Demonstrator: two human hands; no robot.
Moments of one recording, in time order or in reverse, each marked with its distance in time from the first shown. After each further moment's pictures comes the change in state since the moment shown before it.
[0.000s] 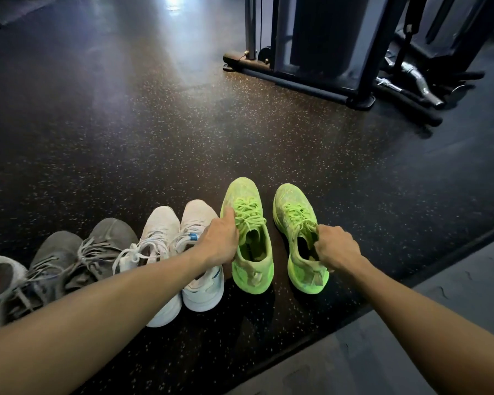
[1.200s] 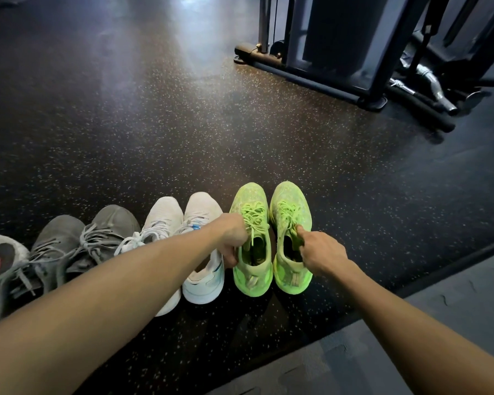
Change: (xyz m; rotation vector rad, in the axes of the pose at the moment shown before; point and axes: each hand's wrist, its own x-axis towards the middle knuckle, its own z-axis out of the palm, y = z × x) left_hand 0.018 0.014 -0.003 -0.167 -0.410 -0.243; right_hand 0.004 -0.020 0.022 -0.044 -0.023 -0.147
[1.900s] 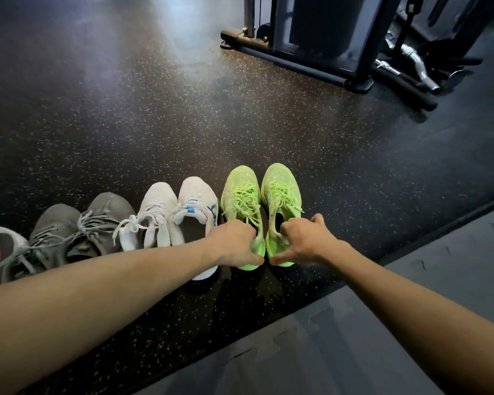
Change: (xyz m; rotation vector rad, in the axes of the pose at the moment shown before) left_hand -0.056 -0.003 0.043 0.552 0.118 0.324; right_hand -0.044 -0.011 -0.010 -0.153 -0.068 -0.259
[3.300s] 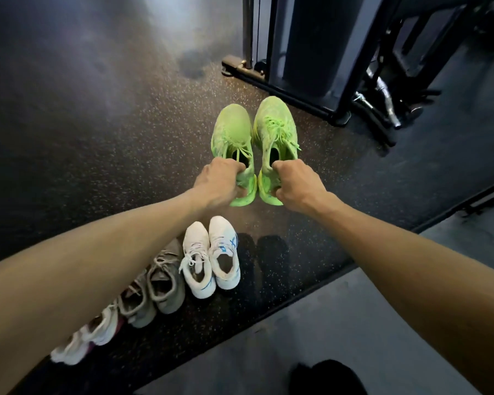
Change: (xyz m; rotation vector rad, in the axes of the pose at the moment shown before) left_hand -0.121 -0.017 -0.350 -0.246 0.294 -0.123; right_hand -0.086 -0.098 -0.357 0.230 0.274 0.103
